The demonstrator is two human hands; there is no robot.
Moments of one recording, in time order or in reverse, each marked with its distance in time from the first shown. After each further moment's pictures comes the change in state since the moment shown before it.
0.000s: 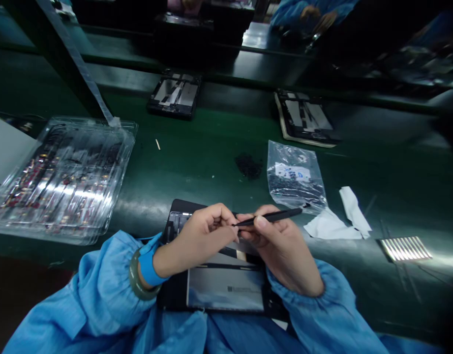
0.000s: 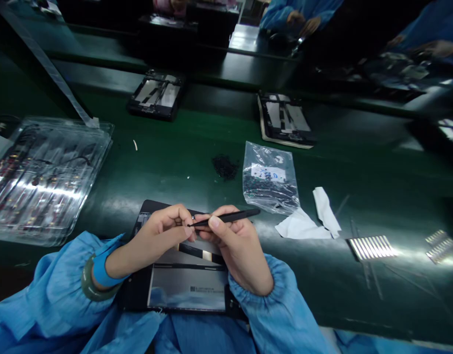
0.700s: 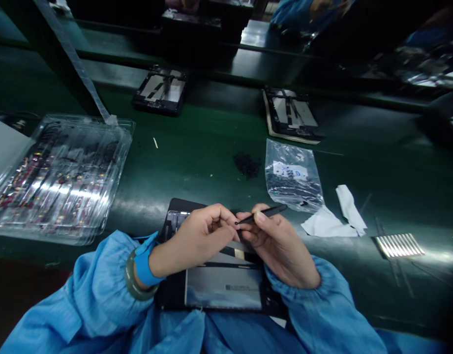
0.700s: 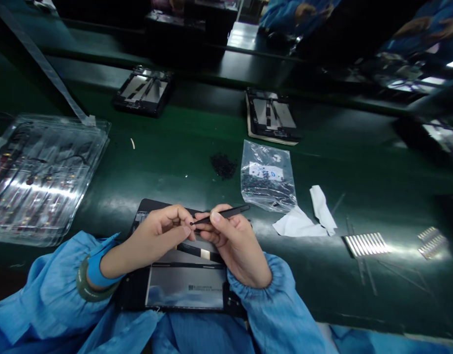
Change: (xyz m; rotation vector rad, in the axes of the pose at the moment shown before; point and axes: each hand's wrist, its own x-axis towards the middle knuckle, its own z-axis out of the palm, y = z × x) left_hand -0.002 -0.001 -0.003 0.191 0.018 0.055; right_hand 0.005 -0.003 -0.006 0.035 -0.026 0.093
